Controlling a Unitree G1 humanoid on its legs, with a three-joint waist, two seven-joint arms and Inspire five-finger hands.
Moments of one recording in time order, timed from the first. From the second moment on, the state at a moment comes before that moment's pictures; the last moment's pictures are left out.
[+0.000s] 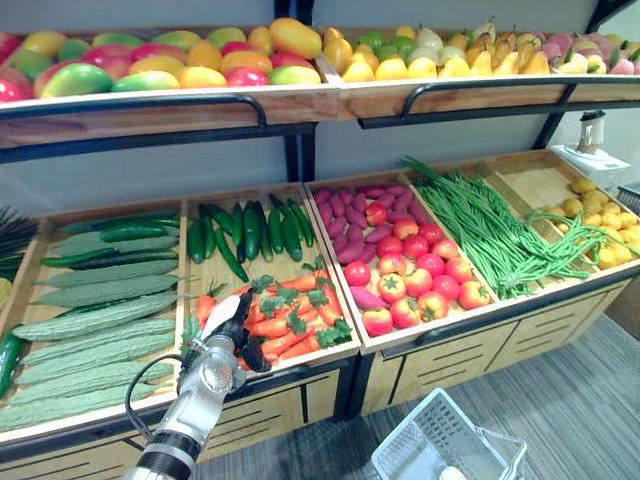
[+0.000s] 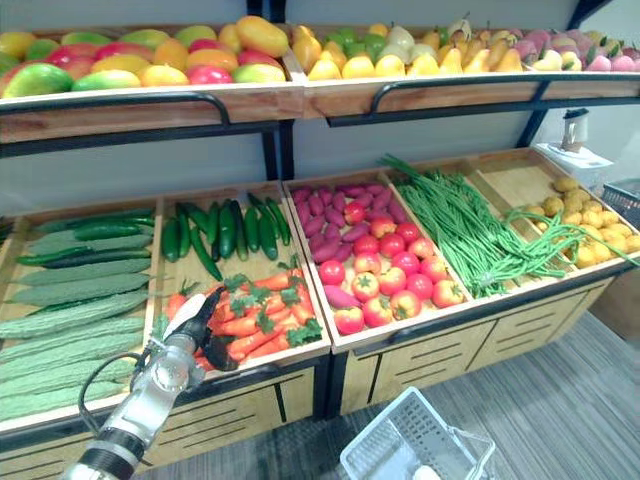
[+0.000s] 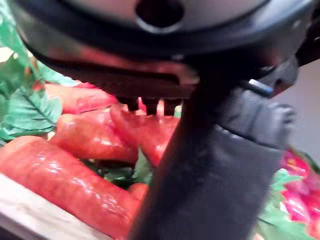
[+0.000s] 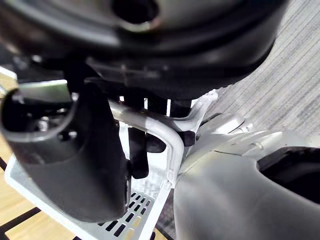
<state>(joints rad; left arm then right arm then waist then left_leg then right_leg) -0.26 0.37 -0.17 0.38 0.40 0.23 0.09 0.18 -0.11 -0.33 0.99 0.28 0.11 0.19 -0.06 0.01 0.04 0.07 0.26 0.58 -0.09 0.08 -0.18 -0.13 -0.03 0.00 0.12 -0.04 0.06</state>
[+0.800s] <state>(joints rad) -0.69 0.44 -0.05 0.86 0.40 0.20 0.26 0.01 -0.20 -0.09 0.89 0.33 0.12 0.24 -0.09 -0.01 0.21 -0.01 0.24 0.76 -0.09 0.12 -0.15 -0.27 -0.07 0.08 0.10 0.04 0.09</state>
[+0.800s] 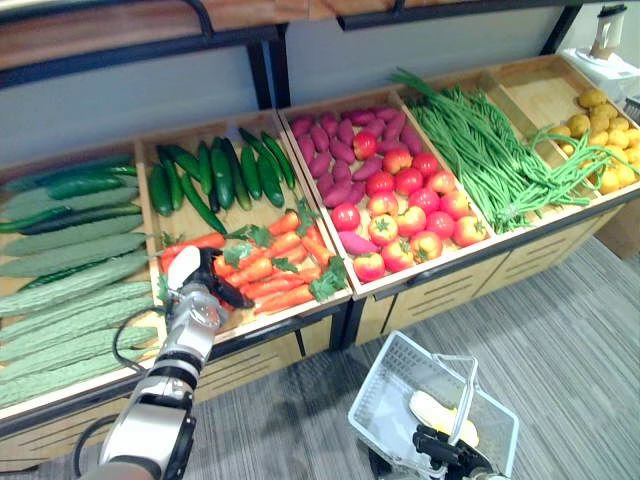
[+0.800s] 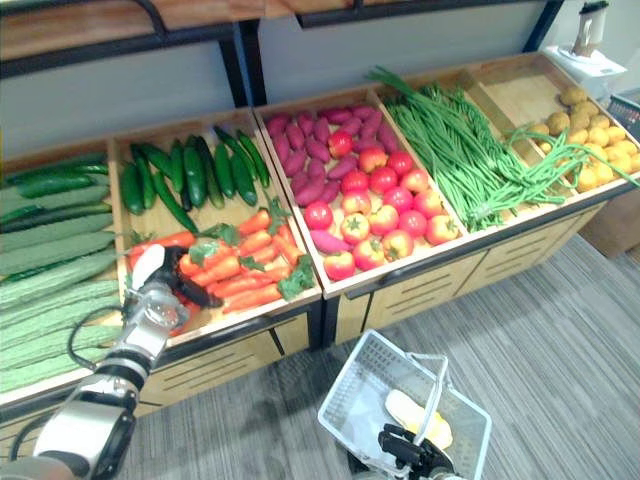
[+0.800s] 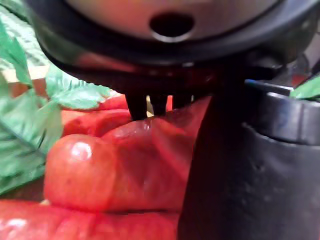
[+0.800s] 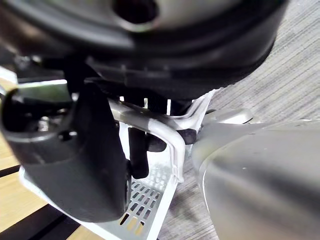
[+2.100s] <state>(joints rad) -0.49 0.43 -0.05 0.22 -0.26 0.16 0.07 0.15 -0.11 -0.29 0.94 0.35 0.11 0.22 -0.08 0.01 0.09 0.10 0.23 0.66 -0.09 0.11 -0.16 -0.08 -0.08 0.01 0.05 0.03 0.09</state>
